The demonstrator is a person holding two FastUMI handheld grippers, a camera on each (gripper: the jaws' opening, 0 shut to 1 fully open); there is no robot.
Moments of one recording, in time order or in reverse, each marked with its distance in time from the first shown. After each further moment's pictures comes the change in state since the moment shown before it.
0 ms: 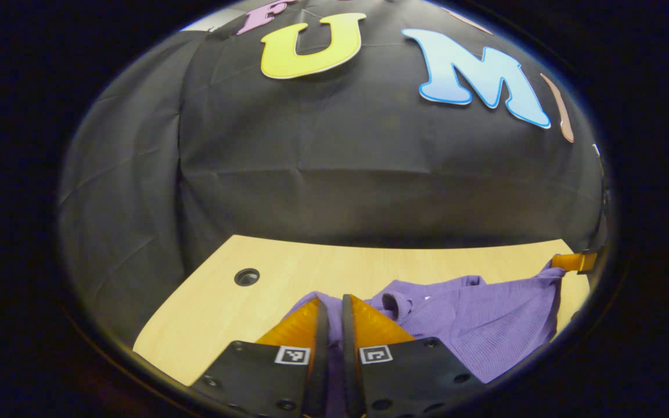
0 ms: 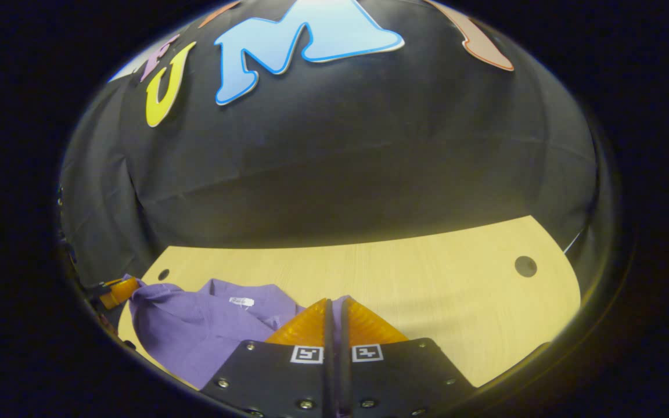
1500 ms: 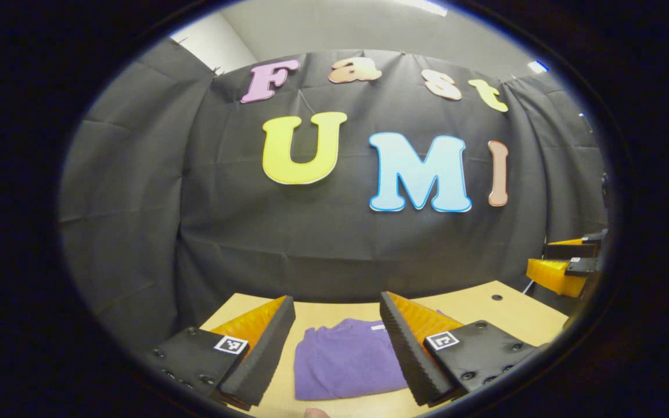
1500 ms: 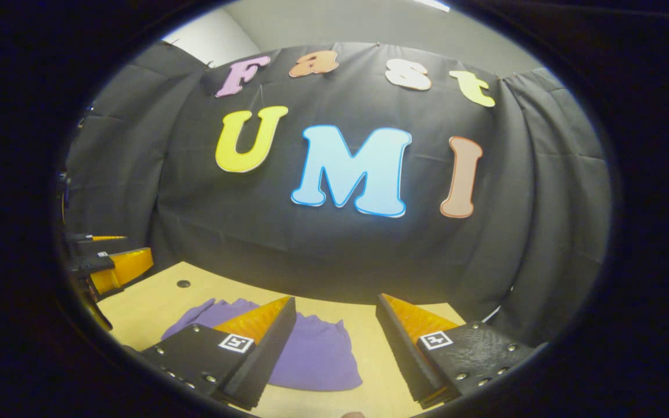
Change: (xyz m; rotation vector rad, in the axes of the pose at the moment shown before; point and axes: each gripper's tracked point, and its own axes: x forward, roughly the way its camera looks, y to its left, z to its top) left arm -0.268 0.010 0.093 -0.009 -0.384 -0.212; right arm -0.294 0.133 0.042 -0.285 -0.440 -0.203
